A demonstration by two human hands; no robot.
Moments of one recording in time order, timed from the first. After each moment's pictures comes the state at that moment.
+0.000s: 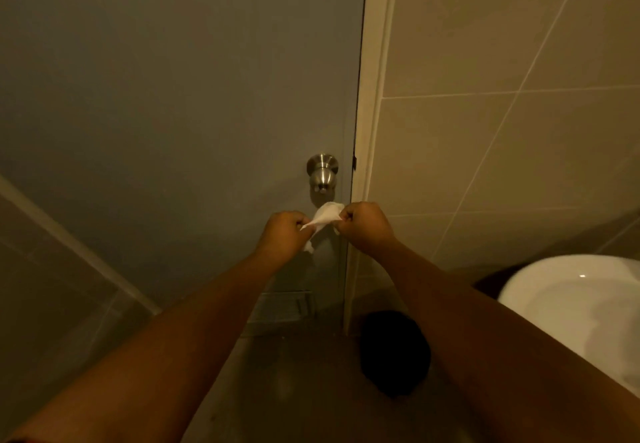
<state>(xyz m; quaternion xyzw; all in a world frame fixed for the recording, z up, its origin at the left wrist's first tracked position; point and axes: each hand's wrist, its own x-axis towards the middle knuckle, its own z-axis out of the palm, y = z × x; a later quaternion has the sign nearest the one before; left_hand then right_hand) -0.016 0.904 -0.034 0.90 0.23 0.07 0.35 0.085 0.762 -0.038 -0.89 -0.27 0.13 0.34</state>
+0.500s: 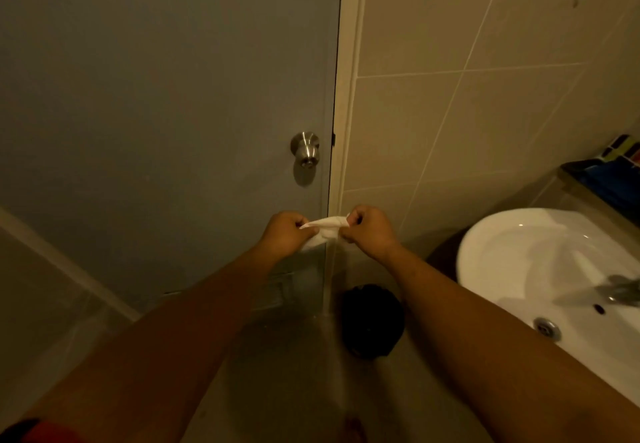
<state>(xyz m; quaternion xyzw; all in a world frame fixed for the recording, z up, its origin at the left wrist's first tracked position) -0.065 0.883 -0.046 0.89 0.18 -0.02 0.42 -0.004 0.706 -0.040 -0.88 -0.12 0.12 0.45</state>
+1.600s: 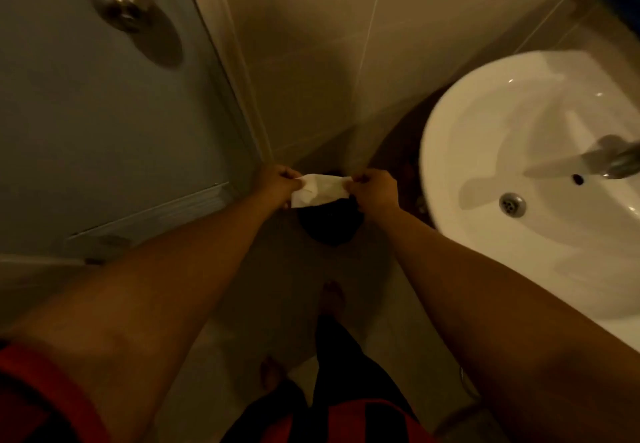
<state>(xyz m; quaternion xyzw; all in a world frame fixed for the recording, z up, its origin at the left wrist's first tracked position) 0.032 0.769 -0.220 0.79 0.30 -0.21 0.49 0.051 0.581 -0.223 -0.85 0.18 0.23 0.43</state>
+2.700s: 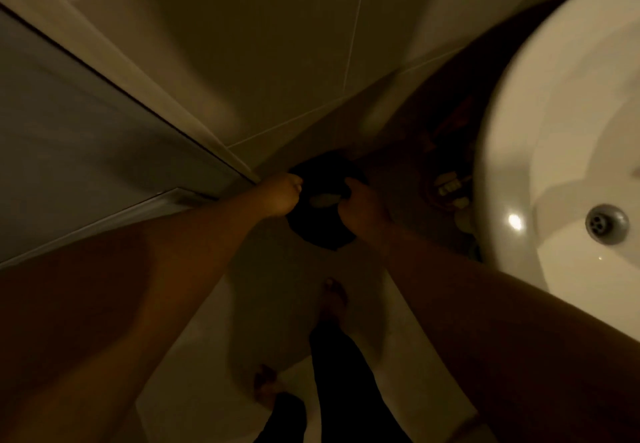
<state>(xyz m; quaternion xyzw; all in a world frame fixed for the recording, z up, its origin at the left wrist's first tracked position) 0.145 0.752 -0.384 0.85 0.11 -0.44 0.26 0.131 0.590 -0.373 -0.85 0.12 0.39 0.33</state>
